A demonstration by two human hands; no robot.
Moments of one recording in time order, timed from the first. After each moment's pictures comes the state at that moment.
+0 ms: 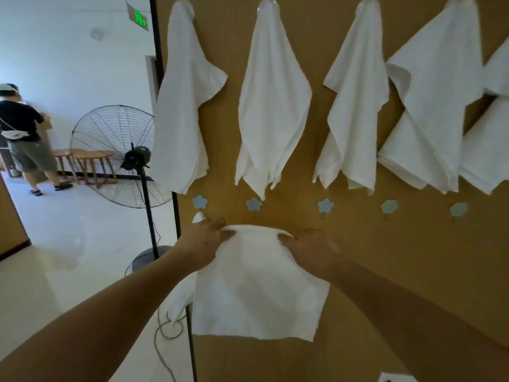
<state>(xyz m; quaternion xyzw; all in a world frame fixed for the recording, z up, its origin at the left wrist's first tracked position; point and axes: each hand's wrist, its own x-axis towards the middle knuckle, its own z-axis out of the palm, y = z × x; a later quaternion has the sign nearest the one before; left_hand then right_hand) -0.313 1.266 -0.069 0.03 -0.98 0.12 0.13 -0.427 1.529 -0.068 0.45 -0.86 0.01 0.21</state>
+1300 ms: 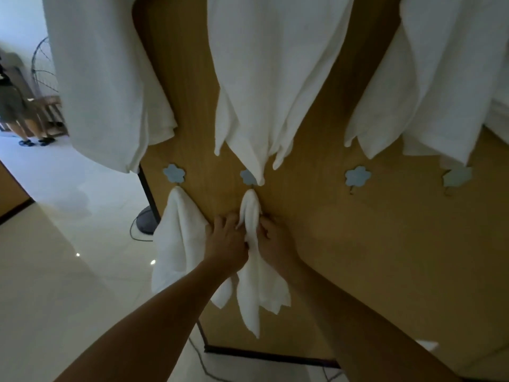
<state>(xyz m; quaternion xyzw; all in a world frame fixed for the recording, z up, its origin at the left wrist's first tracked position) -0.457 1.273 -0.204 0.17 -0.98 -0.01 0.11 -0.520 1.398 -0.200 0.31 -0.85 0.42 0.02</state>
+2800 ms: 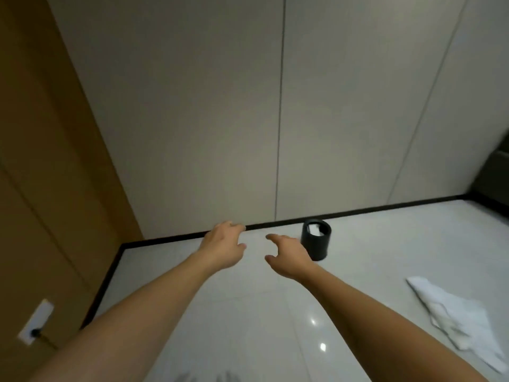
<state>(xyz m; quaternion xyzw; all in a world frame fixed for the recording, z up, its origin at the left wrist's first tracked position) 0.147 1.815 -0.155 -0.69 -0.71 -0.12 -0.09 0.332 1.853 -0.197 -0.55 -0.79 0.22 0.14</state>
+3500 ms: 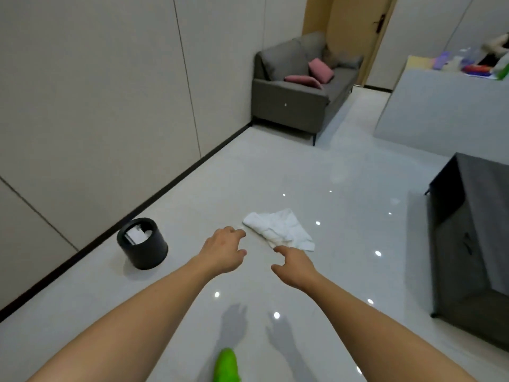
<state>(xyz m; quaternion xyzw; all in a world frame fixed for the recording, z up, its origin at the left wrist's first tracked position) 0.648 2.099 -0.282 -0.91 -0.36 0.06 -0.20 0.794 1.956 -0.317 -0.85 -0.40 0.29 0.16</state>
